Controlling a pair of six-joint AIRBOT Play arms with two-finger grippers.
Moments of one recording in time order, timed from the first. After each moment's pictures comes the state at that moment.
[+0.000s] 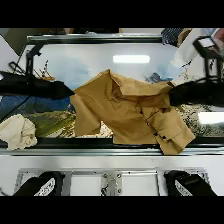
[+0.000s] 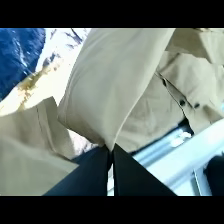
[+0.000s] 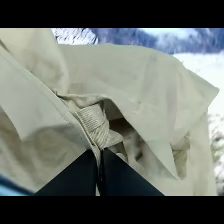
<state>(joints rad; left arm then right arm) 0.02 -1.06 1.35 0.89 -1.47 -1.40 0.21 -0.85 1.34 -1.42 1.36 1.49</state>
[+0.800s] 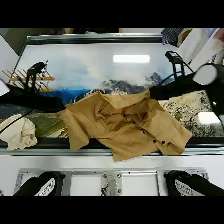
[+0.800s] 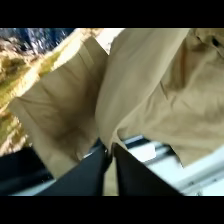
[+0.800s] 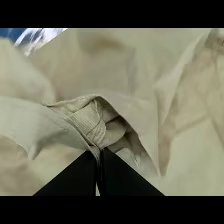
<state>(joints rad) 0.02 -1.09 1.23 1.15 -1.46 -1.43 0.14 -1.27 1.37 -1.24 1.26 1.56</state>
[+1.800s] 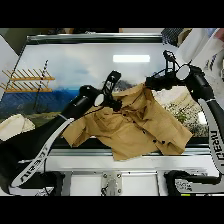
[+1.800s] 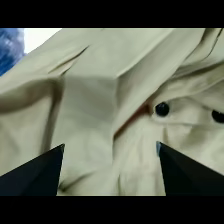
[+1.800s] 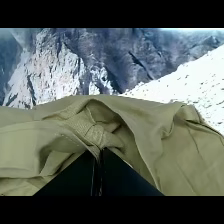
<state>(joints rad) -0.66 -1.56 1.38 1.56 -0.85 -1.68 0.09 -1.48 1.41 -1.23 1.00 1.59</state>
